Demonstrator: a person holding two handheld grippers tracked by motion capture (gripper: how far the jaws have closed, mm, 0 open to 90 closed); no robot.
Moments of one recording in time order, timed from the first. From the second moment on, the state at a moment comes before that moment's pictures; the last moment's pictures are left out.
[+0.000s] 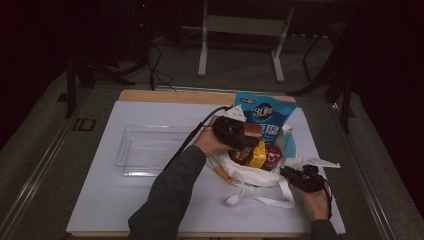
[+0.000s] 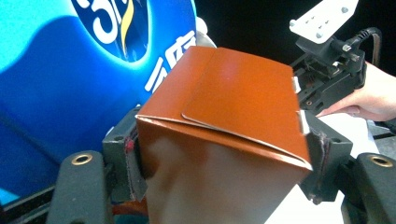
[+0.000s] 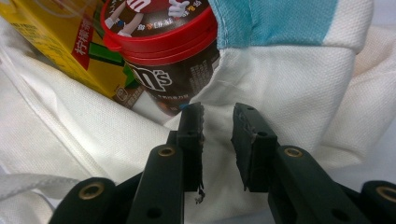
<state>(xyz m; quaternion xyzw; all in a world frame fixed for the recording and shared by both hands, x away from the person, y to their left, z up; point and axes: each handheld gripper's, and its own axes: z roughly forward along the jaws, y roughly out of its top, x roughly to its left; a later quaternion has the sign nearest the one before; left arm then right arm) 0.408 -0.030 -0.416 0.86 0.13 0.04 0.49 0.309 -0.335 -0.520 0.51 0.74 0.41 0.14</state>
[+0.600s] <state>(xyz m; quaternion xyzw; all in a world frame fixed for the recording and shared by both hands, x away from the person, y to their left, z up) 0.408 -0.045 -0.416 0.86 0.11 0.05 0.50 0.309 -0.336 -0.520 0.51 0.74 0.41 0.13</state>
